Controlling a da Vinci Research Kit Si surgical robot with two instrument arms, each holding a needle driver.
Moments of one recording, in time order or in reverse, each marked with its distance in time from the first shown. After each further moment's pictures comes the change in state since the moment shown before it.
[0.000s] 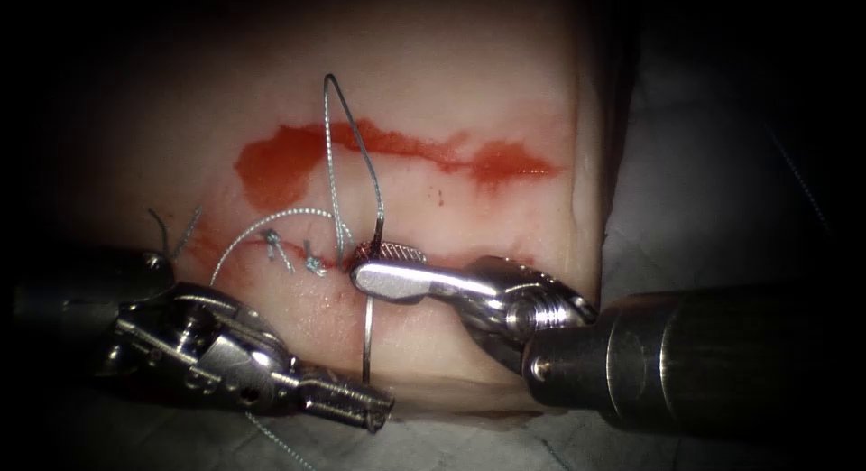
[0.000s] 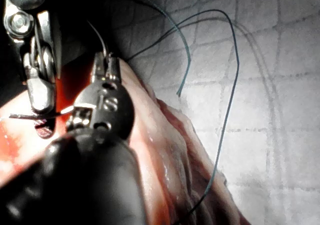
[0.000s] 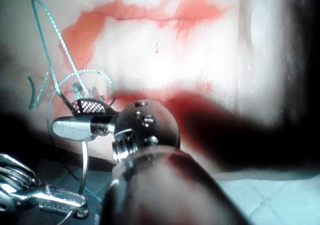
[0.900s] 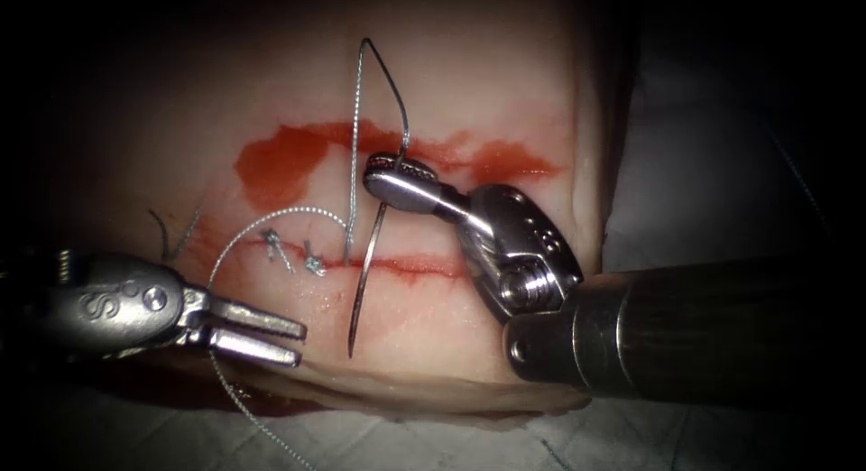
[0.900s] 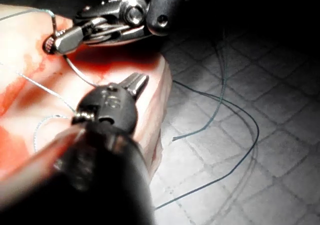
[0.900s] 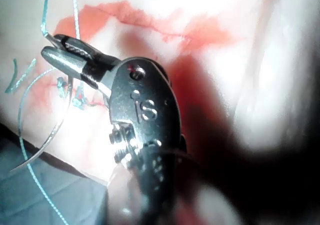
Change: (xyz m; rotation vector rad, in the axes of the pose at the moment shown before) right arm -0.005 -0.003 0.002 -0.024 -0.173 -0.802; left arm 0.000 0.003 -0.008 -0.192 0.053 -0.913
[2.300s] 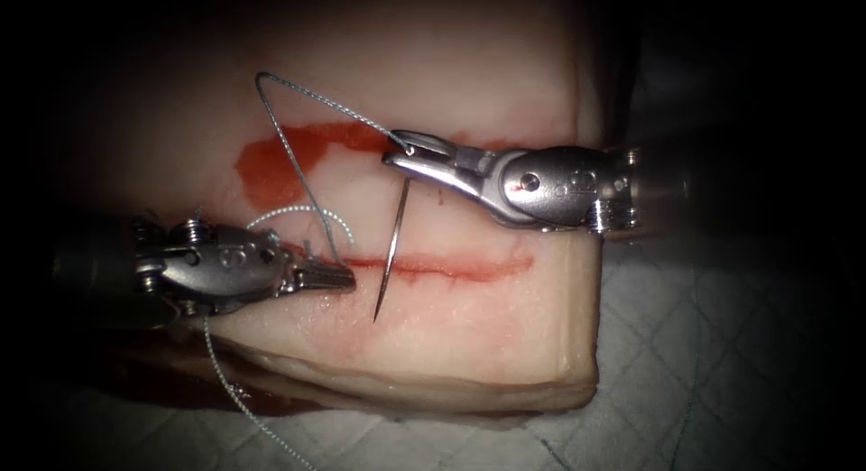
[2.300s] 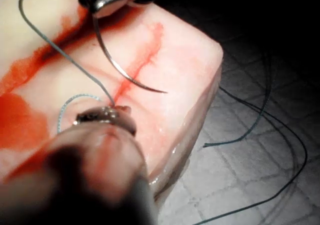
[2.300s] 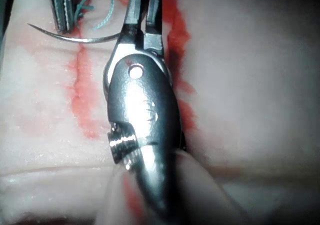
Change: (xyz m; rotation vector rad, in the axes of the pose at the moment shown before) right arm -0.001 -0.003 -0.002 -0.204 0.121 -0.462; left arm 0.010 0.008 0.007 -0.268 0.187 -0.180
